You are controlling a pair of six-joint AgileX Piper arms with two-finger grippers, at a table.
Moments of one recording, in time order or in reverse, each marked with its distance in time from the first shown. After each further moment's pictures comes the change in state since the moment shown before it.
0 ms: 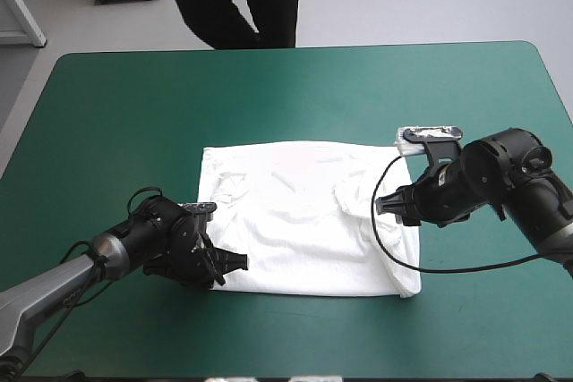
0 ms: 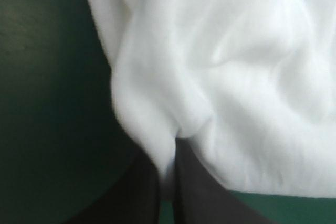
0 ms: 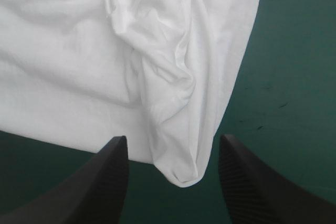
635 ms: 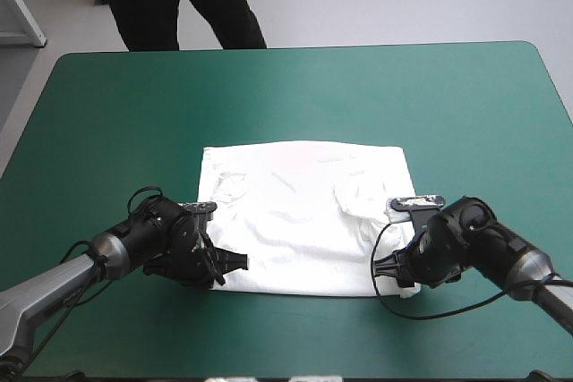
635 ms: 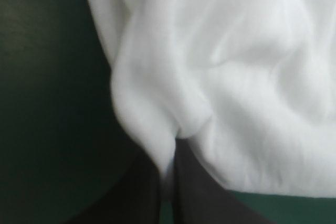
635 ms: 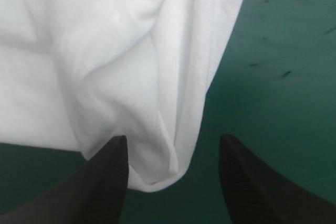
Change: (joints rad) left arm 0.000 0.001 -0.002 -0.001 0.000 0.000; right arm 0.135 0.000 0.435 -0.106 -0.258 0.175
